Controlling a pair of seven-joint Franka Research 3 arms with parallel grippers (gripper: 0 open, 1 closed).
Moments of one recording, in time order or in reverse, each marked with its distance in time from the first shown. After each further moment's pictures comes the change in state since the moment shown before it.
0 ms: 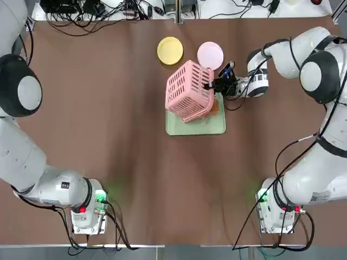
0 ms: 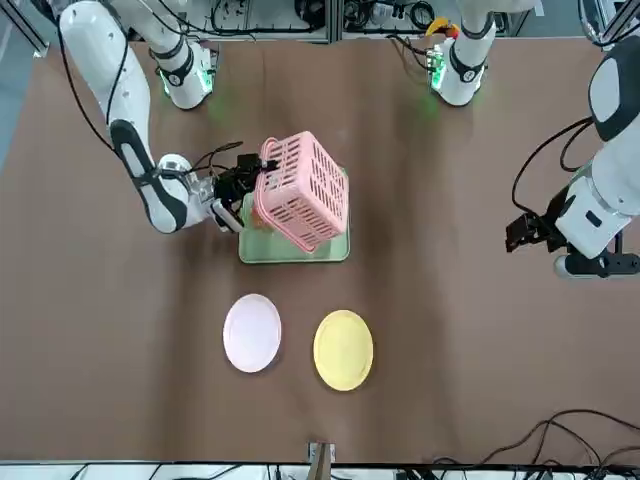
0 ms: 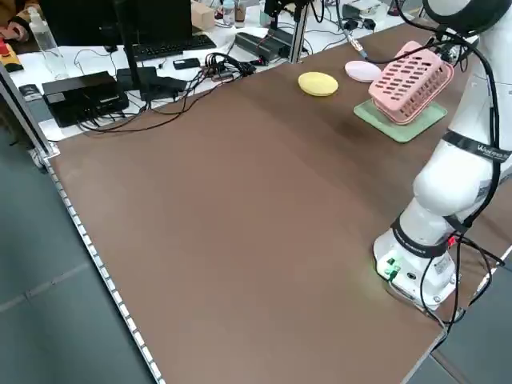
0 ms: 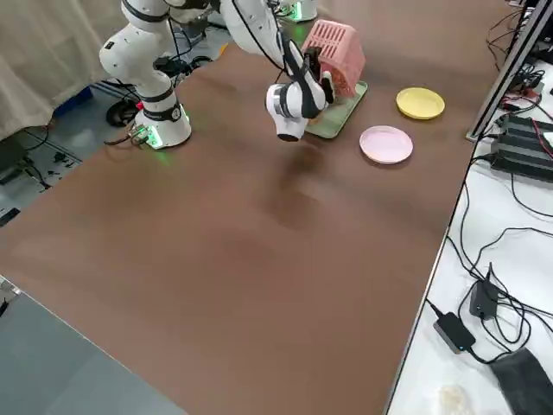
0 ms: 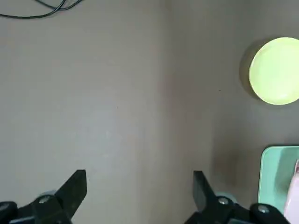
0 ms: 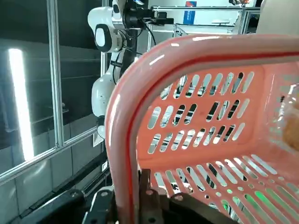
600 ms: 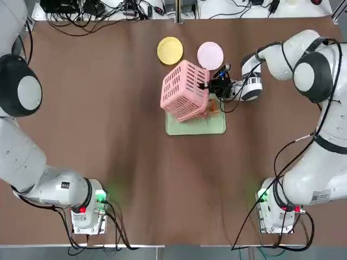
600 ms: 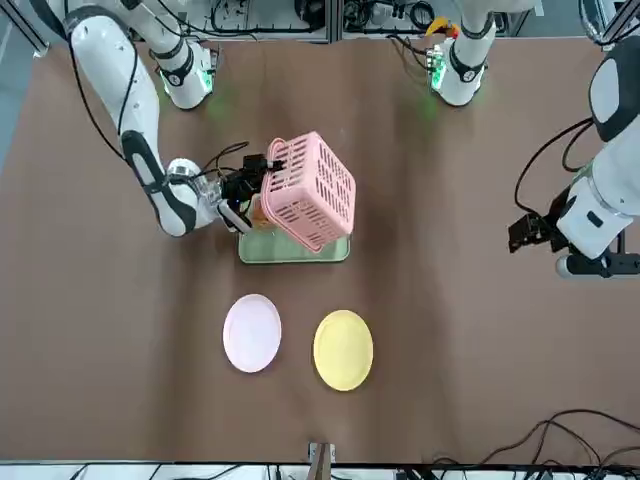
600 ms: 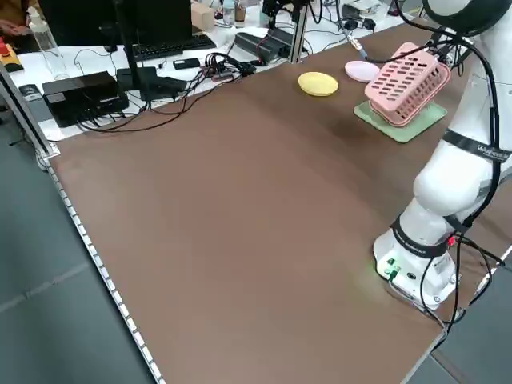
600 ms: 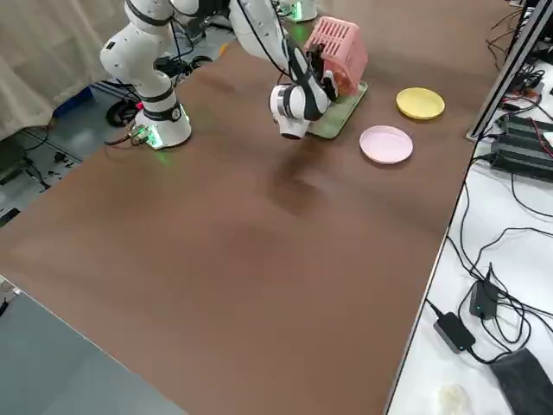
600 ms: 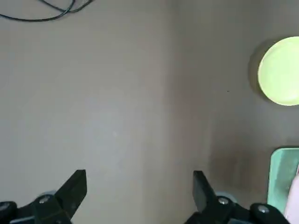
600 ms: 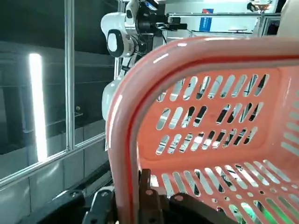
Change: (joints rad) left arm 0.002 0.000 0.000 0.000 0.034 0.000 0.001; right arm 0.034 0.064 0.046 0.036 0.096 -0.021 -0.050
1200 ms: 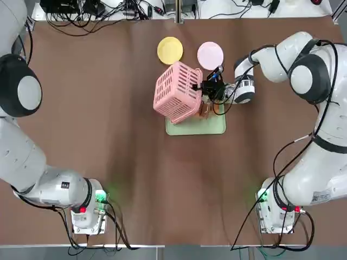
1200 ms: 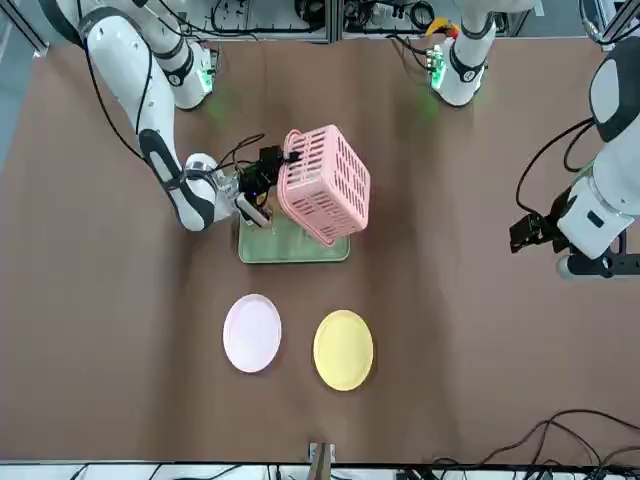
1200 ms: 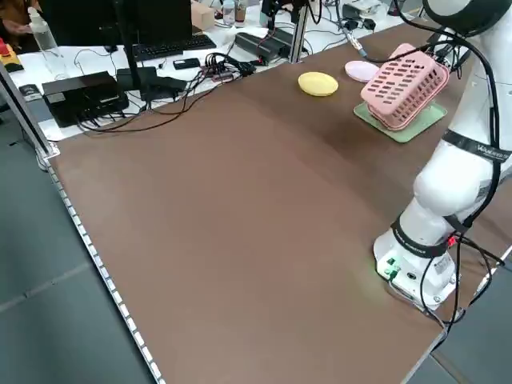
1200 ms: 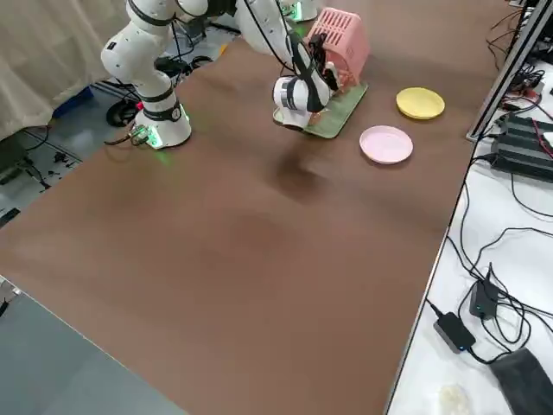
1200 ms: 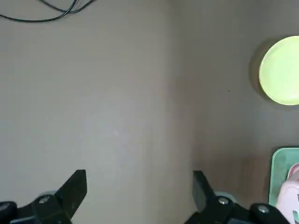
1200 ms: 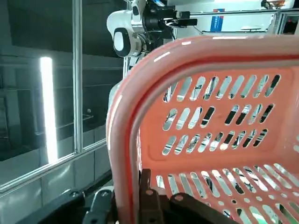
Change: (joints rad) left arm 0.001 0.000 -0.001 0.000 0.001 0.000 0.004; right arm 0.021 0.012 0.052 0.009 0.058 -0.015 -0.010
